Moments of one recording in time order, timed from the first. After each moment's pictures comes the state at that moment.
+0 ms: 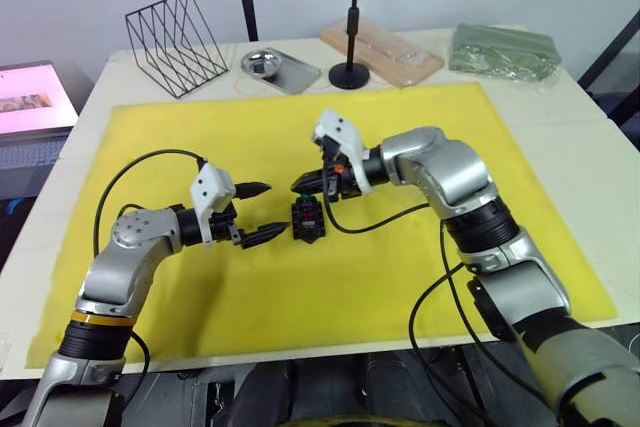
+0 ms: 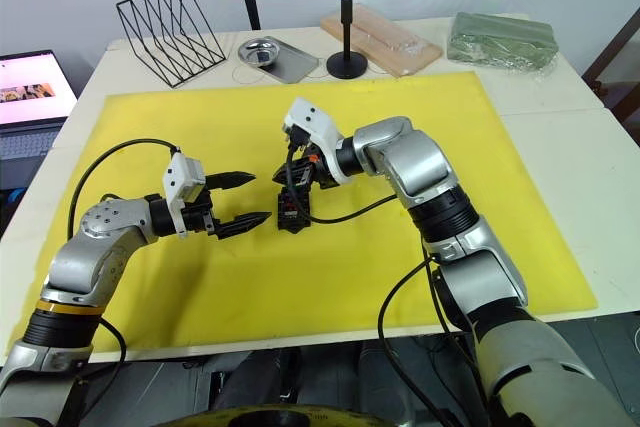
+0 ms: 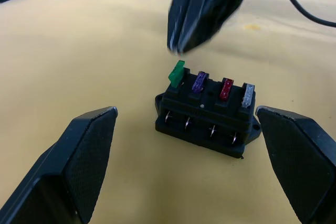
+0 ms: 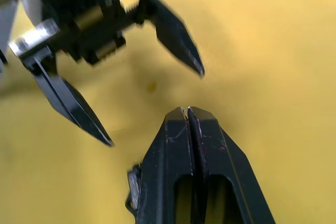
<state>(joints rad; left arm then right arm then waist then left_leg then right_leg) -0.29 0.60 -0.02 -0.09 -0.42 0.32 -1.00 -0.95 -0.36 0.31 0.10 0.26 0.93 1.06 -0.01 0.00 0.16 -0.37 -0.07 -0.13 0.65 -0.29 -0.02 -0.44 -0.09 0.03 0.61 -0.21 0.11</state>
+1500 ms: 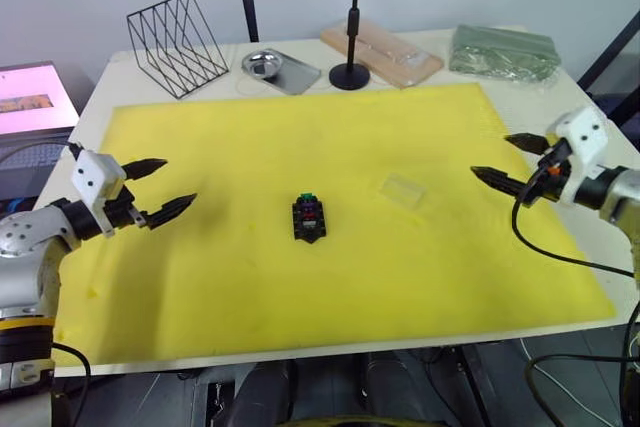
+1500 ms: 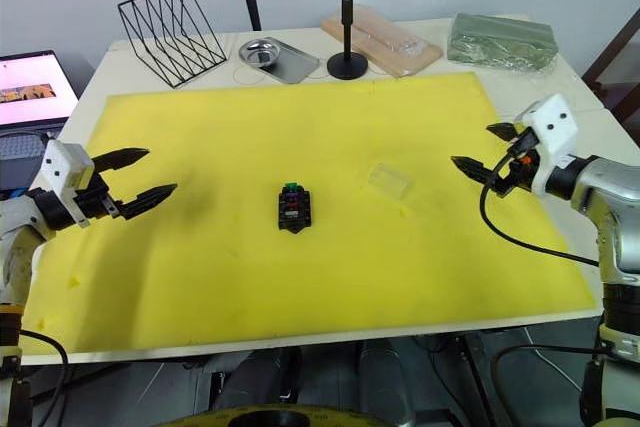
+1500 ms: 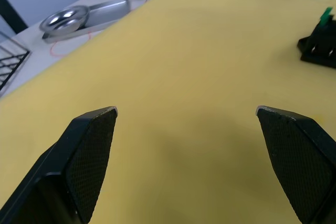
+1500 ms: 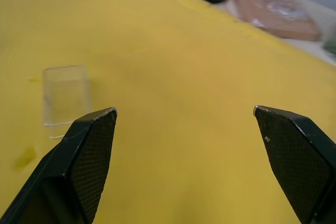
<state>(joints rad) -0.23 0.79 0.28 0.13 -0.42 0.07 -1.08 -0.34 -0.89 -0.25 -0.04 0.34 0.49 0.94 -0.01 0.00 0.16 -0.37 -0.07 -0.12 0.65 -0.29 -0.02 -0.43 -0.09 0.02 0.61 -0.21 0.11</state>
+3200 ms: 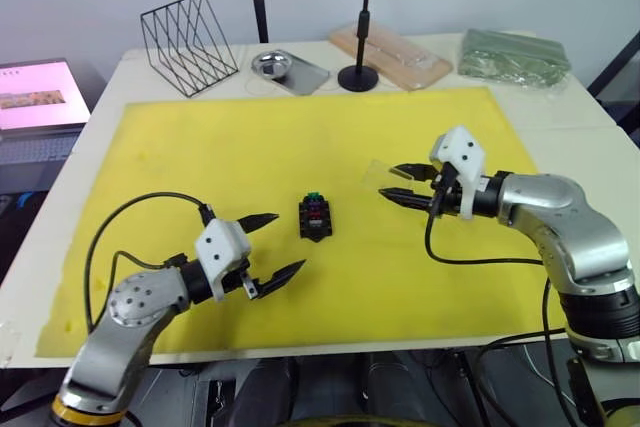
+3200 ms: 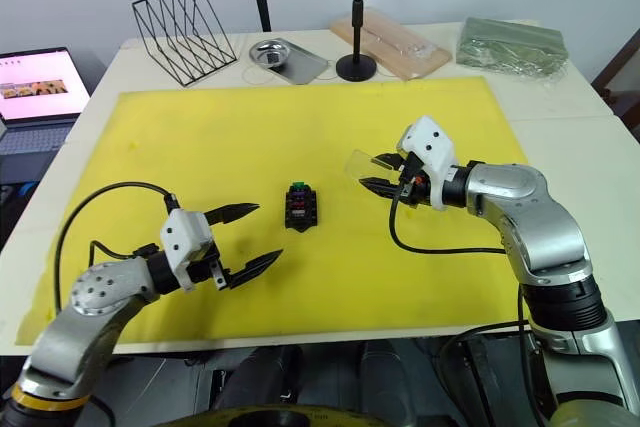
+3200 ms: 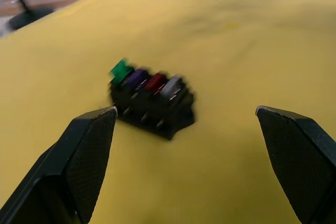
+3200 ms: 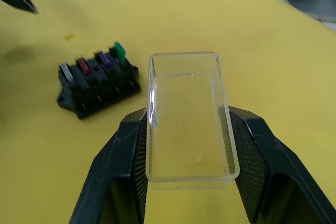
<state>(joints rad) 0.07 0.52 -0.08 -0.47 -0.26 0.24 -0.68 -0.45 -0.72 0.01 -0.31 0.37 0.71 0.87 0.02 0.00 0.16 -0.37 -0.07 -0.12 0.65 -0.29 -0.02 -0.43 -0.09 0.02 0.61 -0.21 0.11</state>
